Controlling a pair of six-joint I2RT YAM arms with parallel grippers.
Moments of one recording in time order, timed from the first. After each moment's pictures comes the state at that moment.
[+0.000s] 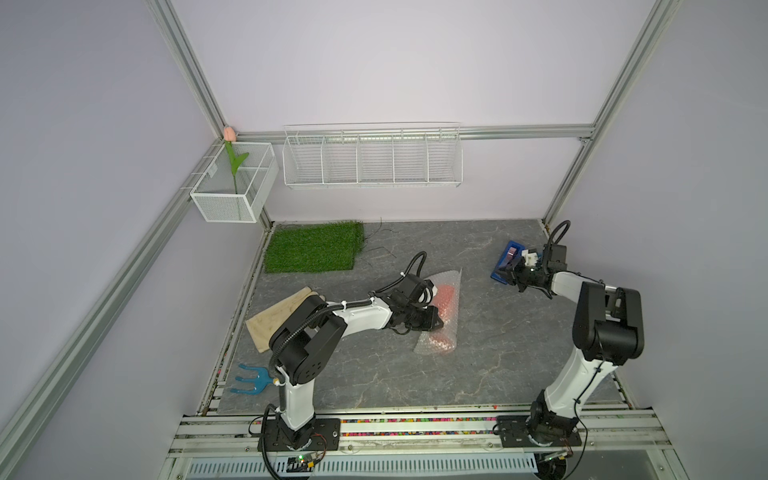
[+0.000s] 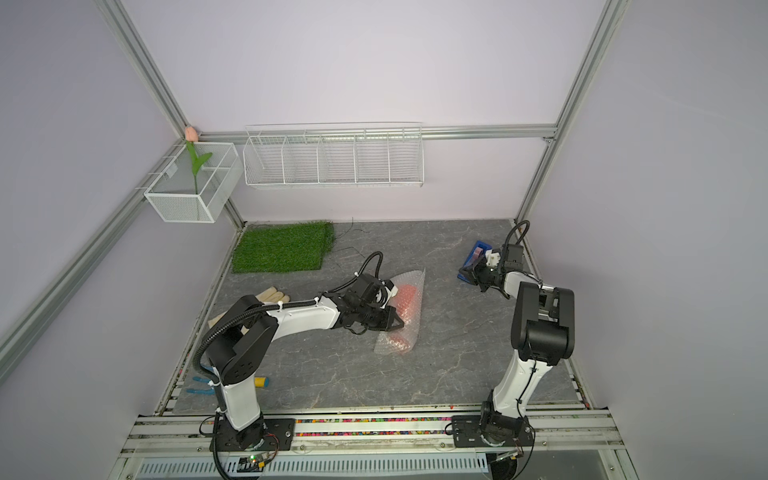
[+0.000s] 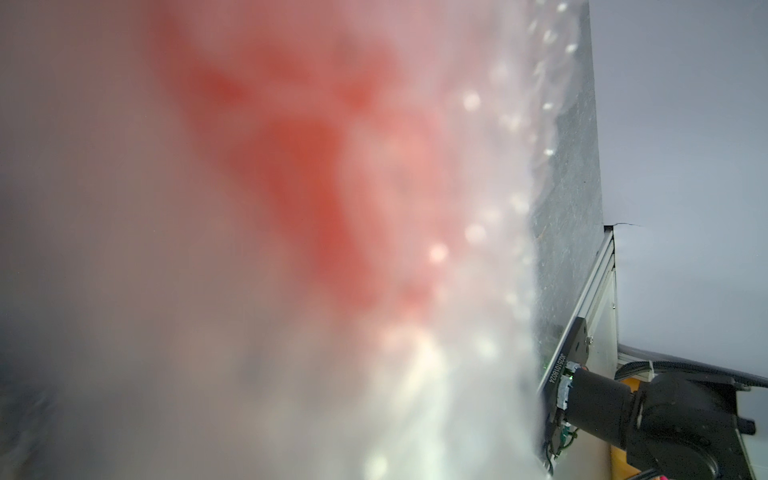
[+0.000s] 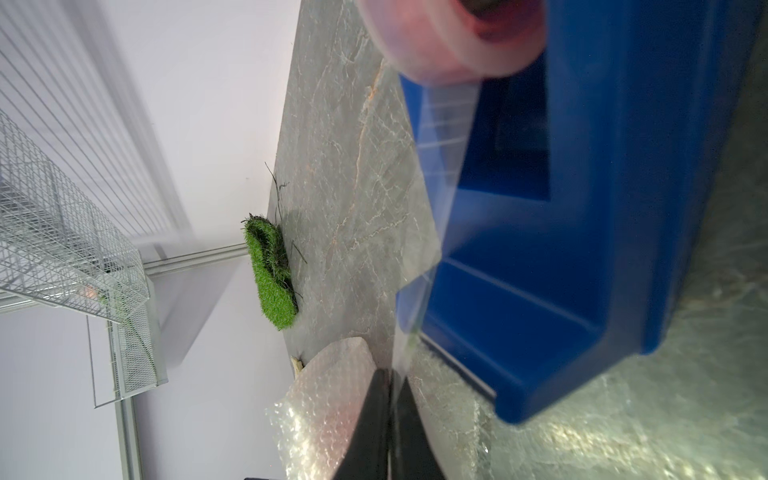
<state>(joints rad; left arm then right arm) -0.85 1.89 1.11 -0.10 0.47 -0.62 -0.19 1.86 1.08 -0.11 -0.78 0.77</state>
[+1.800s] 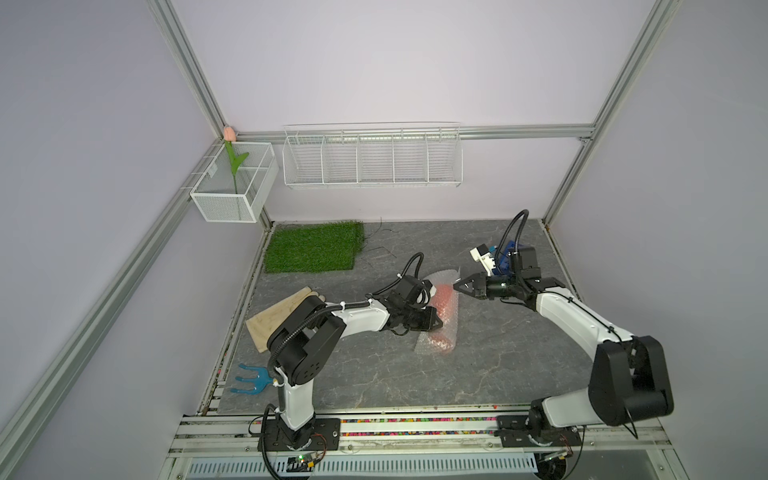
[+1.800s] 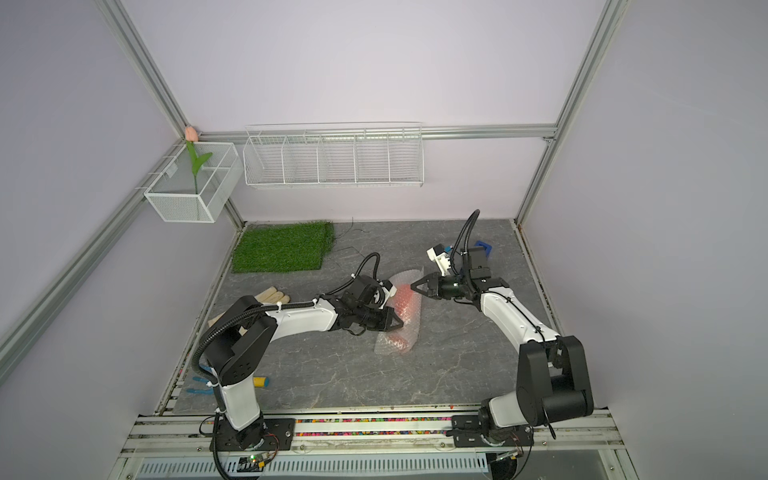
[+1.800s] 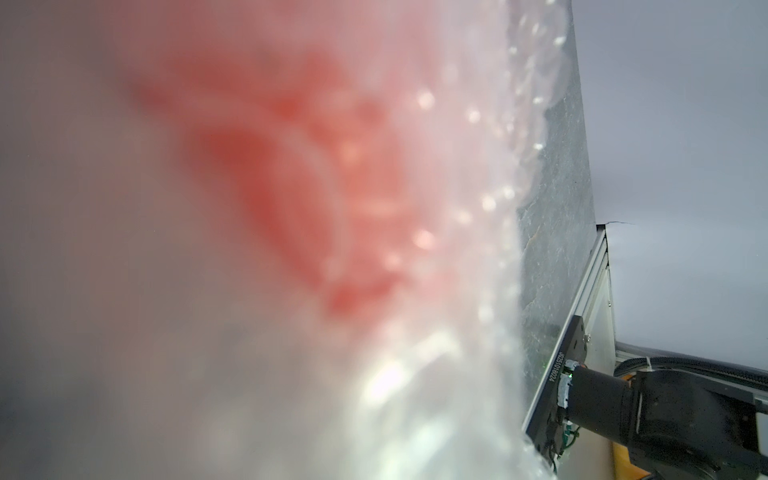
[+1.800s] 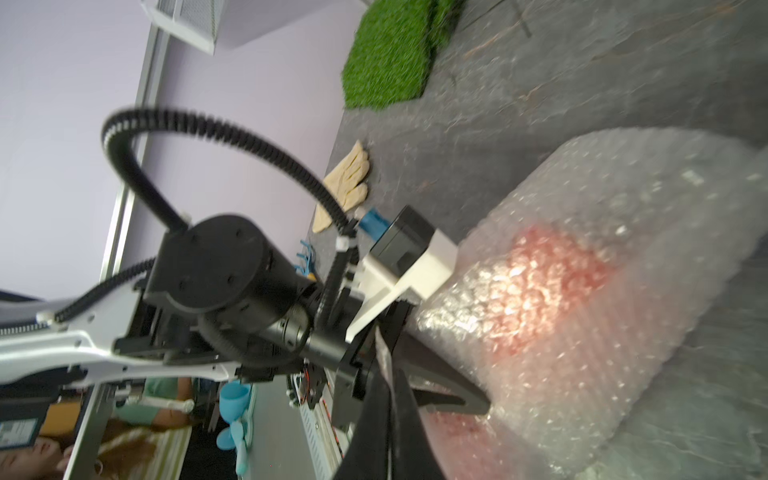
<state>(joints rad) -0.84 1.88 1.06 -0.03 0.49 -0.60 0.20 1.41 0.92 -0.34 -0.98 0.31</state>
